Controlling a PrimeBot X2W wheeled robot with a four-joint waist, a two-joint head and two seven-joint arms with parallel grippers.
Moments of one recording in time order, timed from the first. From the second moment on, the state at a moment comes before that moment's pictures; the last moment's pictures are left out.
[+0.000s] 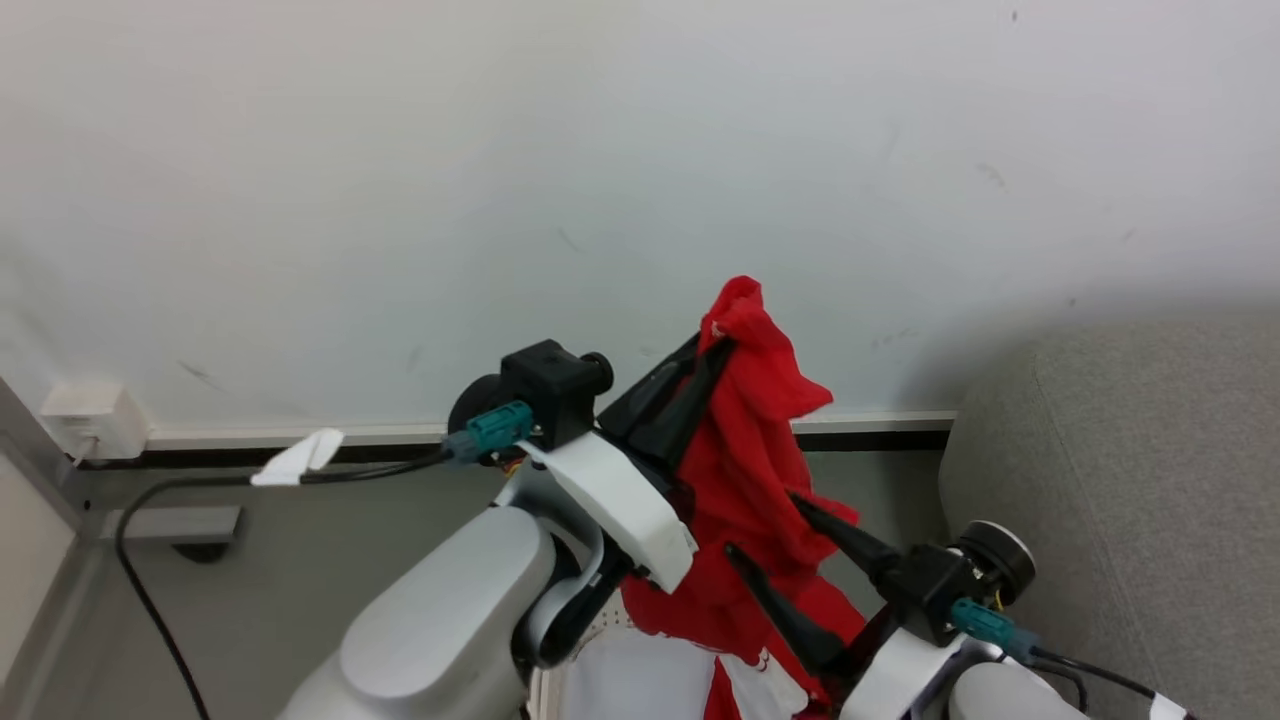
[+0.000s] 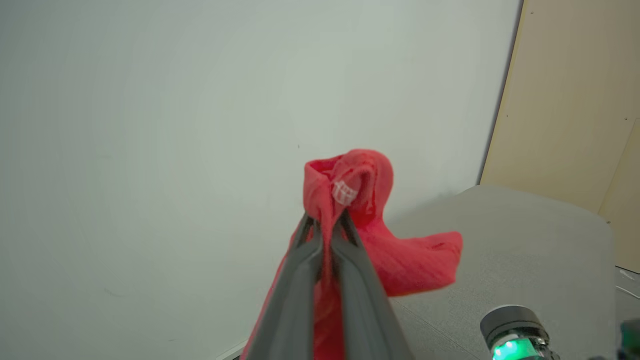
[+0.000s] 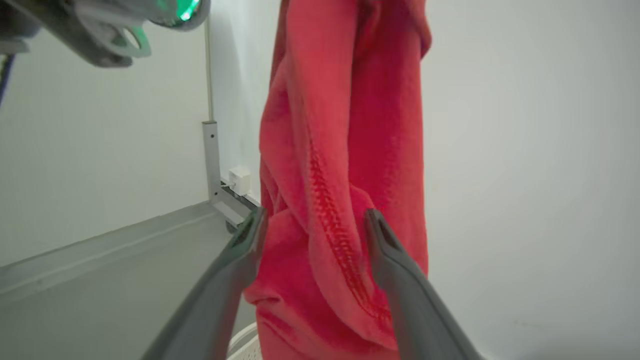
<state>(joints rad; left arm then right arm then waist) -0.71 0.21 -0.80 0.27 -0.65 0.00 -0.17 -0.47 -0.23 0.81 0.41 0.47 0.13 -0.26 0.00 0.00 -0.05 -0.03</state>
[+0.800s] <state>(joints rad) -0.71 0.18 -0.85 0.29 -0.65 0.00 -0.16 -0.68 -0.13 1.04 0.75 0.75 0.13 -0.26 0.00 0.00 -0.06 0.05</state>
